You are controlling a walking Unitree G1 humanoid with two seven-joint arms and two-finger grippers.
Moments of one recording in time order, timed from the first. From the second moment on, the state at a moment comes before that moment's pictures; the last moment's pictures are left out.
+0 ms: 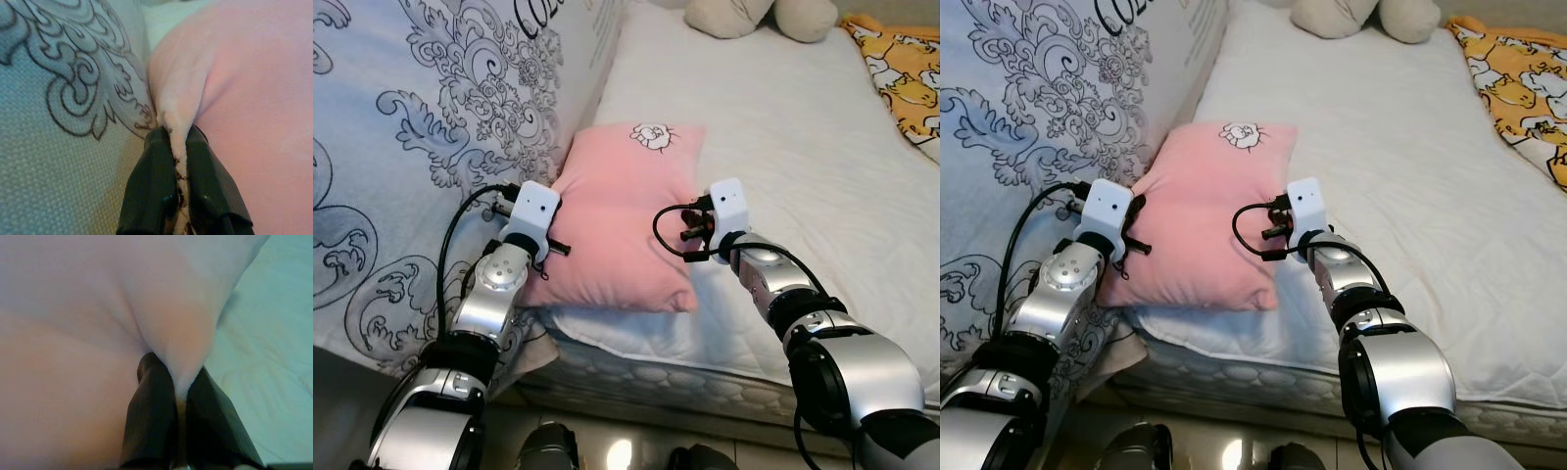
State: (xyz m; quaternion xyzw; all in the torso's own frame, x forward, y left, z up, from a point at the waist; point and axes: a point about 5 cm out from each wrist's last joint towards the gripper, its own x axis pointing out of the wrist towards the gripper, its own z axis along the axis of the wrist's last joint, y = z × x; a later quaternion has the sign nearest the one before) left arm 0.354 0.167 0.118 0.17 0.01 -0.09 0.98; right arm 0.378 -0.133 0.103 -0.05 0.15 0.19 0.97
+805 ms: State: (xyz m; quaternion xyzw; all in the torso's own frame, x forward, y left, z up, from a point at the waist) left arm 0.384 0.166 0.170 0.18 -0.06 -0.05 0.98; right arm 0.396 -0.125 0.148 -0.08 0.05 0.18 0.98
